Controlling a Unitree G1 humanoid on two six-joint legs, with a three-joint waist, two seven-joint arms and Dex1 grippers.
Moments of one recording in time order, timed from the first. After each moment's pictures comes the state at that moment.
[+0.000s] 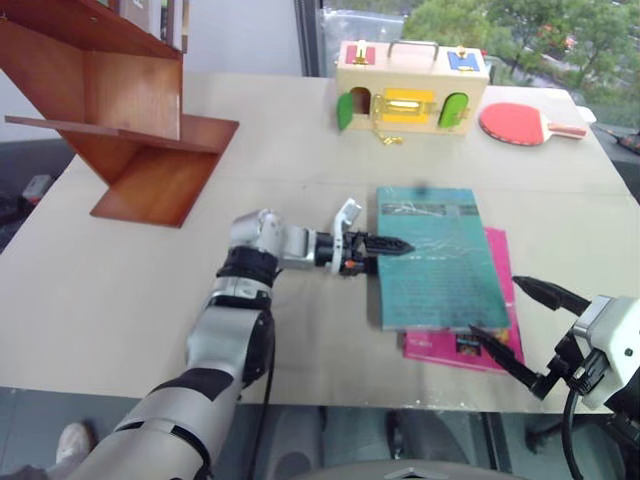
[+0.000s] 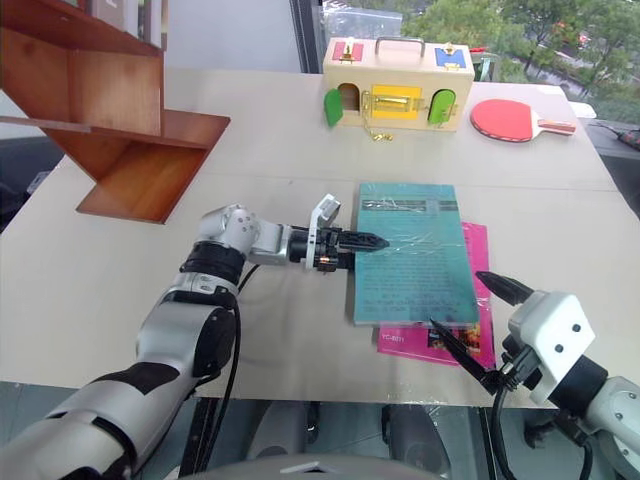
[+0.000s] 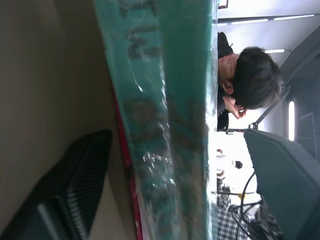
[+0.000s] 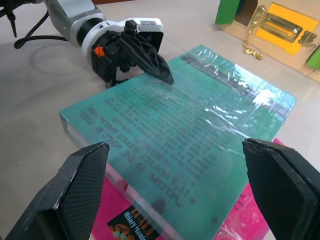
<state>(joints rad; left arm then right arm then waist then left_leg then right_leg) -0.99 0.18 0.08 0.78 -0.64 1.43 -0.82 0.70 -0.87 -0.44 -1.02 0.69 0.31 0.38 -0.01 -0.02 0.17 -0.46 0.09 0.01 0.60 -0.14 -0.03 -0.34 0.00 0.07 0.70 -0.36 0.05</state>
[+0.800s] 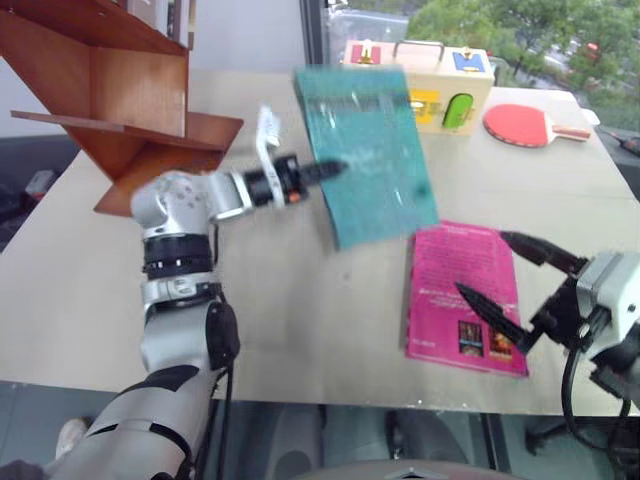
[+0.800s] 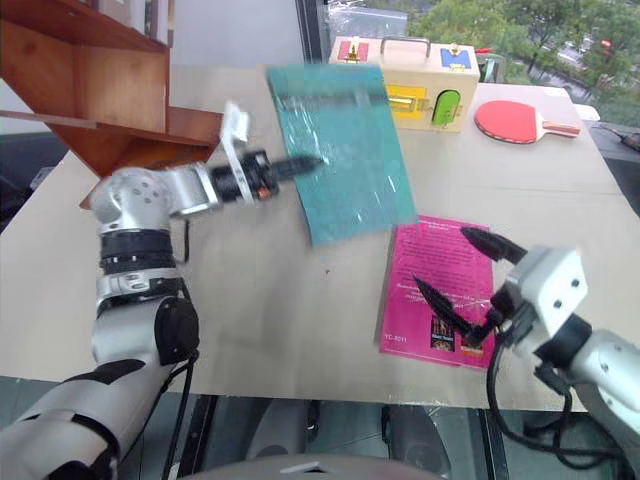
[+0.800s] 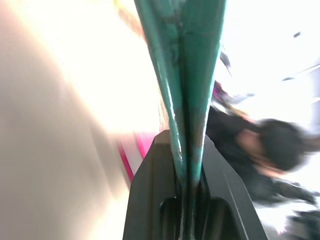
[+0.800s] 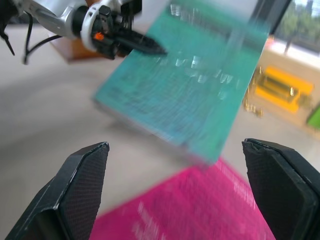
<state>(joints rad) -0.98 0.44 0.24 0.20 -0.62 1.09 -0.75 0.26 -0.85 -0.31 -0.90 0.80 0.37 0.38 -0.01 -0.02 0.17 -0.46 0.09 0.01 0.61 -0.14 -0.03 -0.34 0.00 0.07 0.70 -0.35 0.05</state>
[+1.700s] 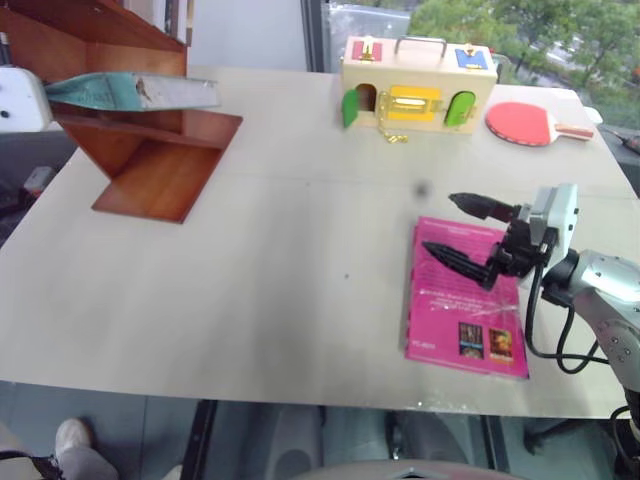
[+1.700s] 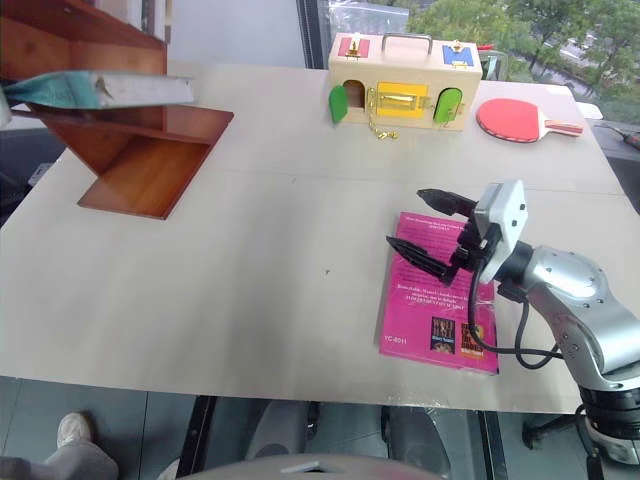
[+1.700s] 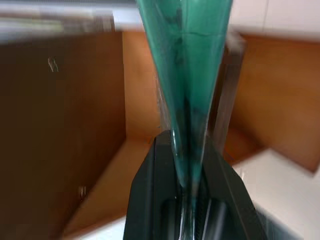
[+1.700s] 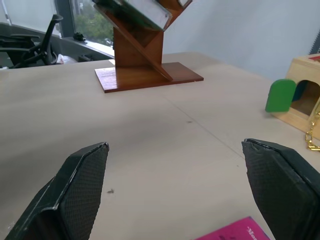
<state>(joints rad) -1.31 1.33 -0.22 1.10 0.49 -0.84 -0.93 -0.21 -0.69 -0.07 -0.48 0.69 0.38 0.73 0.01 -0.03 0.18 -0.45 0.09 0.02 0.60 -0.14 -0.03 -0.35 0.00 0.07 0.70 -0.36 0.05</state>
